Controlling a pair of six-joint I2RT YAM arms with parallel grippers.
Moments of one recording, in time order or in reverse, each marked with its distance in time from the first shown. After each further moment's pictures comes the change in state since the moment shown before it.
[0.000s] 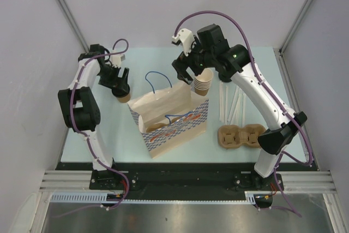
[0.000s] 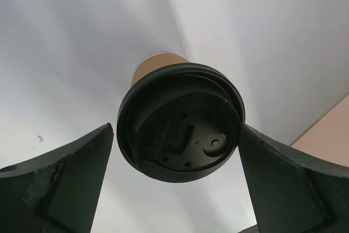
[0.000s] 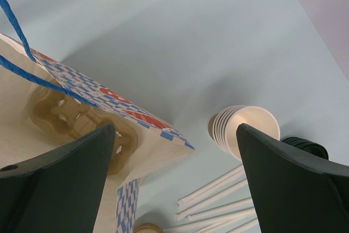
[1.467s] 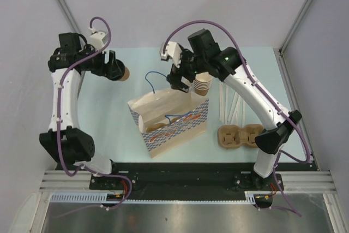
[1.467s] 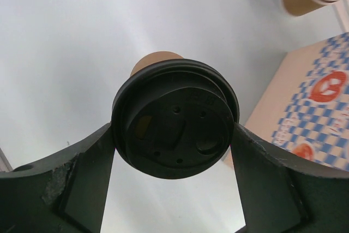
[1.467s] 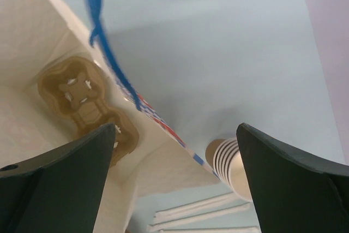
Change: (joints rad) left arm 0.043 -0.413 0.002 -0.011 0.225 -0.024; right arm 0.050 0.017 0.008 -0.023 -0.140 -0.224
